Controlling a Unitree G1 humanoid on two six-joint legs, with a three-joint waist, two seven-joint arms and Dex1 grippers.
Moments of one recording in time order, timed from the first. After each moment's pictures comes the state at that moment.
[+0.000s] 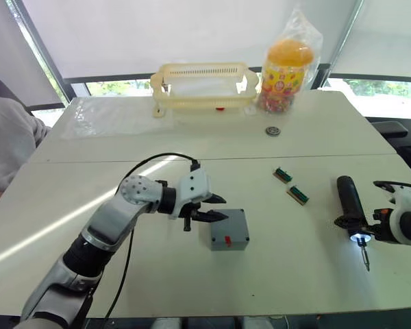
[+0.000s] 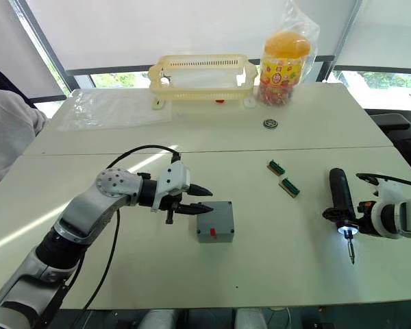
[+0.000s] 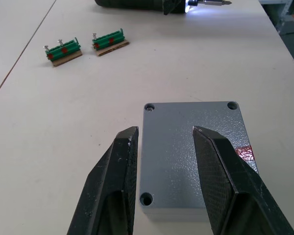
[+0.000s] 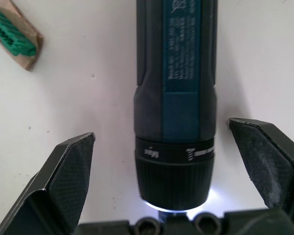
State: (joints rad) left arm -0.62 0.54 -0.33 -0.24 -0.27 0.54 -1.05; right arm -0.36 -1.08 -0.37 0.14 0.97 1.54 0.18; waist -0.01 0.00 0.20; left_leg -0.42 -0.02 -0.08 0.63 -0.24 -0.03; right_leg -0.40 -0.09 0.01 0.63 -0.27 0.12
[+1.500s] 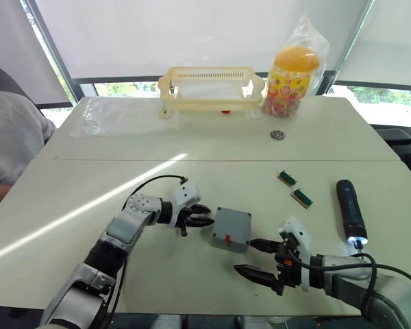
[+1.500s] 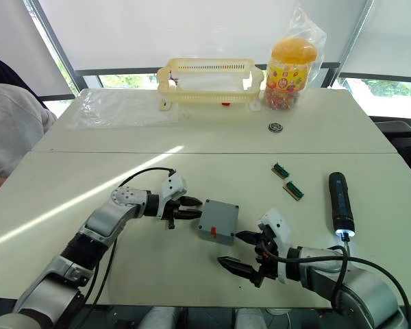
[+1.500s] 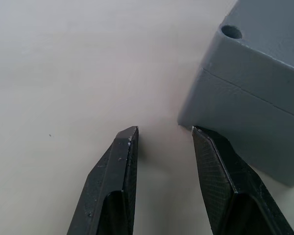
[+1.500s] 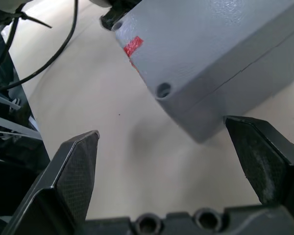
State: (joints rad) left arm -0.60 0.39 -0.33 0.26 -0.16 0.35 -1.04; right arm 0.09 -0.69 0.02 -0.63 0.72 0.85 0.63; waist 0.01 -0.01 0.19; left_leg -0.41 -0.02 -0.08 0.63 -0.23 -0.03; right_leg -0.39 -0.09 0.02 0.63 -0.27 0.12
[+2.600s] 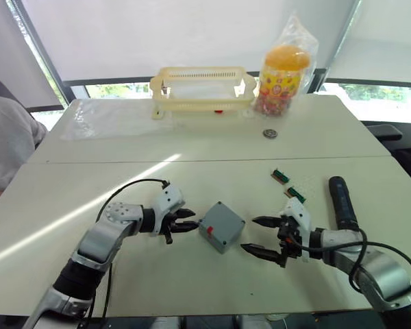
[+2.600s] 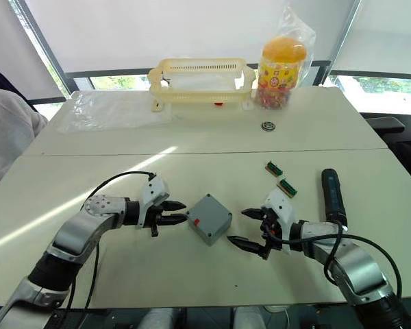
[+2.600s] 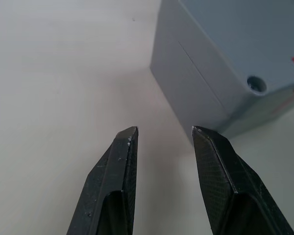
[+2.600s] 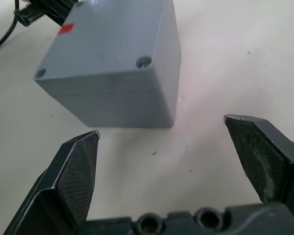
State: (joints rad) left arm -0.38 0.56 -0.22 -0.17 -0.21 0.62 -1.00; right arm -0.10 -0.74 0.11 -0.31 0.45 0.53 0.87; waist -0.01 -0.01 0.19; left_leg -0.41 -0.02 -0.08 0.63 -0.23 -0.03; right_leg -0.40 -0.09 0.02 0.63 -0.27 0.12
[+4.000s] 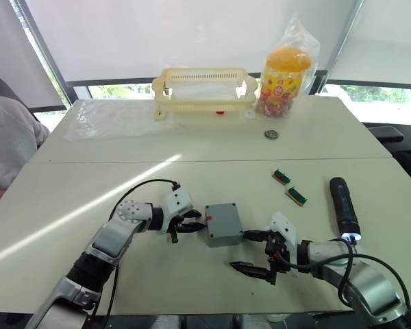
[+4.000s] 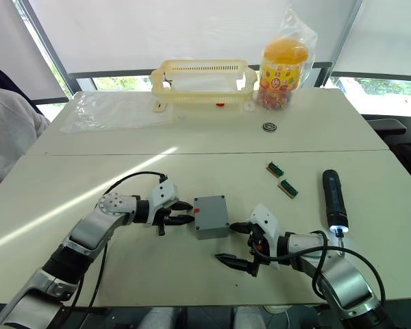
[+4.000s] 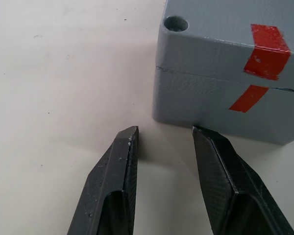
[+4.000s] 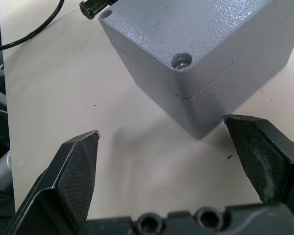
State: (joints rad) left arm -0.47 0.50 -0.31 0.04 -0.13 0.40 -0.99; right arm -0.03 -0.67 0.15 -0.41 0.40 0.58 0.87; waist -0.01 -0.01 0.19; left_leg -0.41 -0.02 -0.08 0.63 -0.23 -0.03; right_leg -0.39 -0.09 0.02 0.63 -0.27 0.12
